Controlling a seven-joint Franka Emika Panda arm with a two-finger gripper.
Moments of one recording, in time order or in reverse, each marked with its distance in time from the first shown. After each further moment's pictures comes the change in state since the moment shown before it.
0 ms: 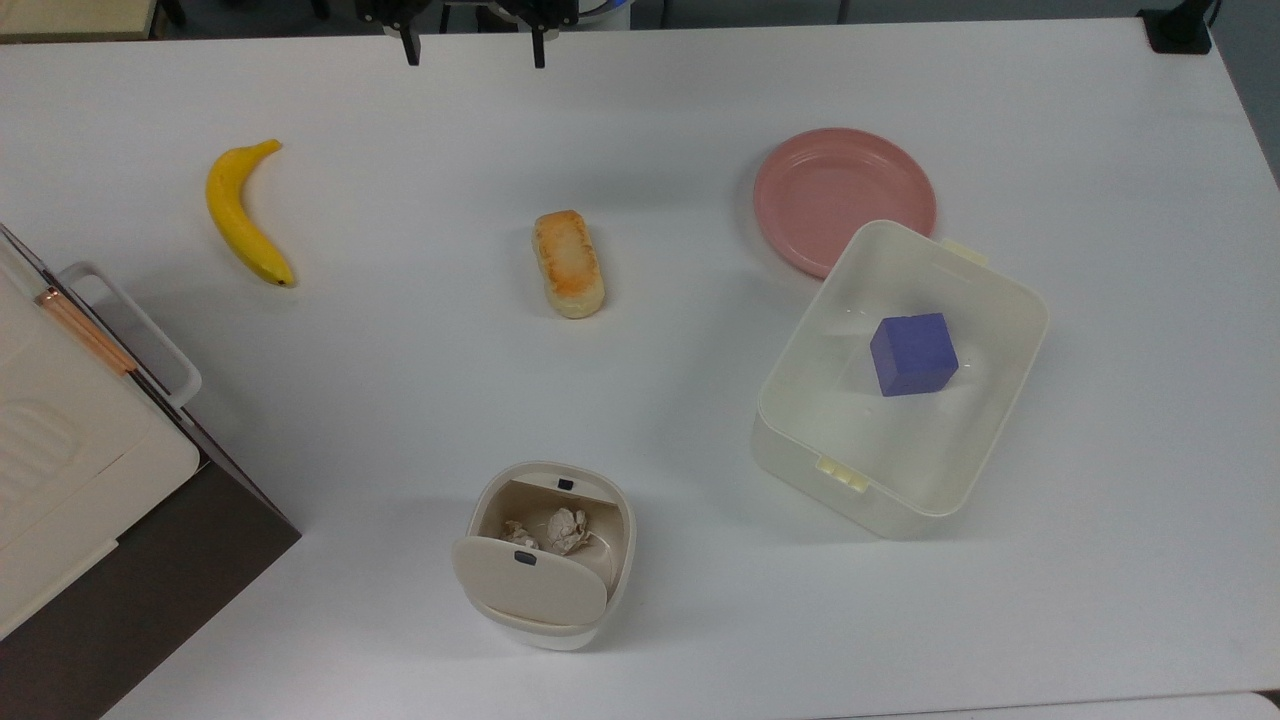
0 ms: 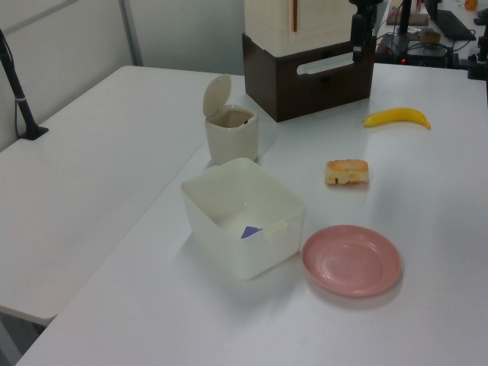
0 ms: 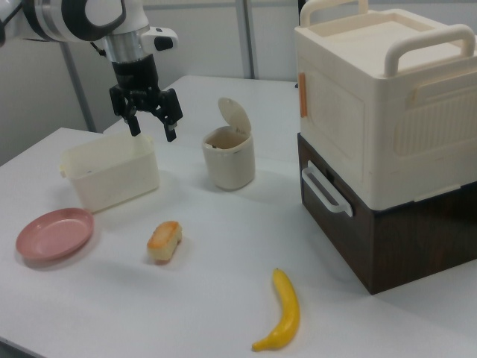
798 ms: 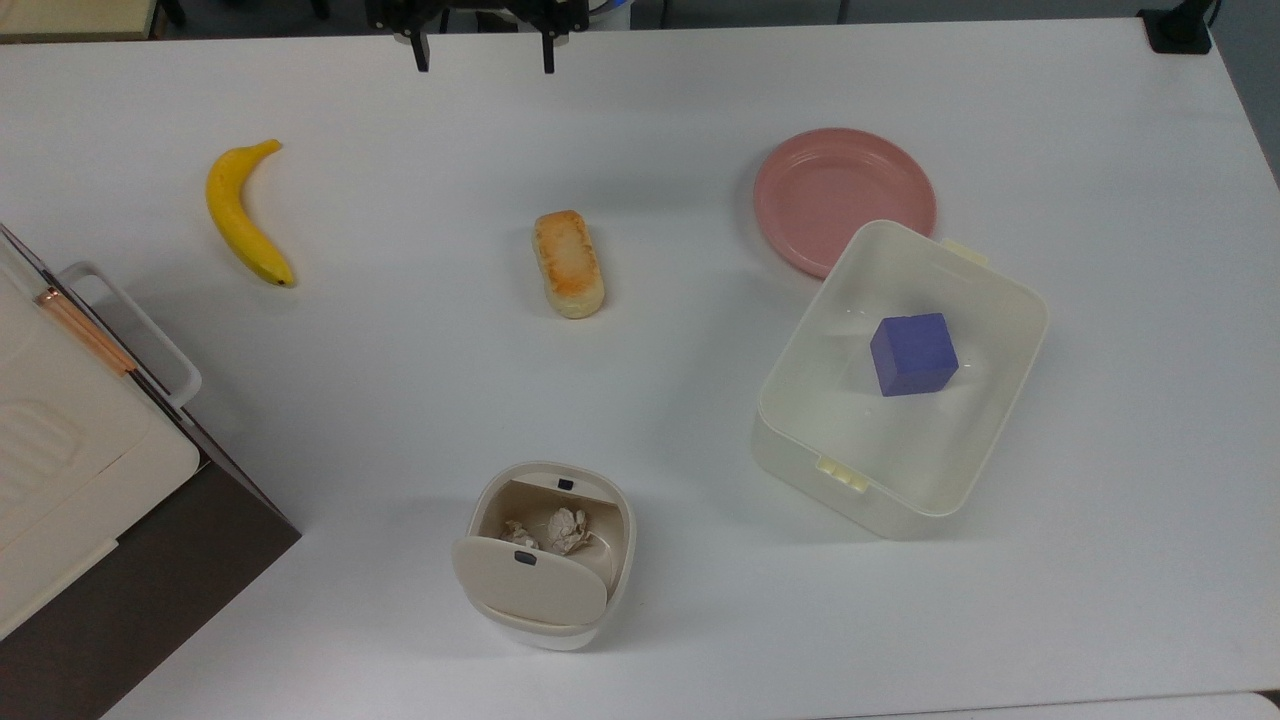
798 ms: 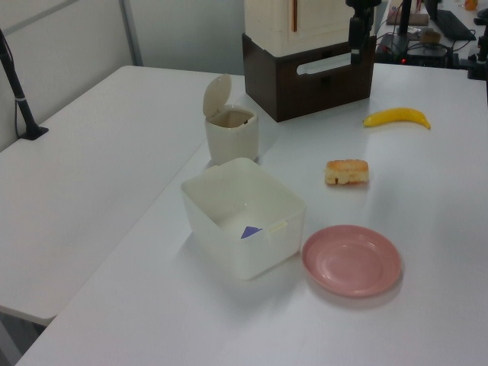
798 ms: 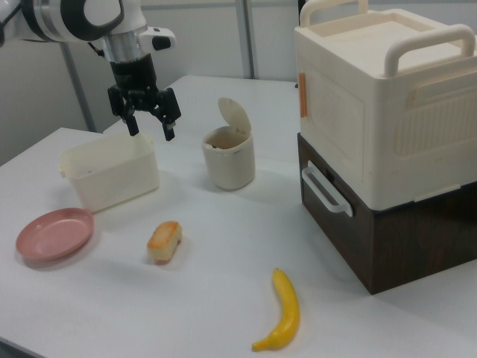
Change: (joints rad) arm 0.008 0.008 0.007 0.007 -0.007 0.000 0.000
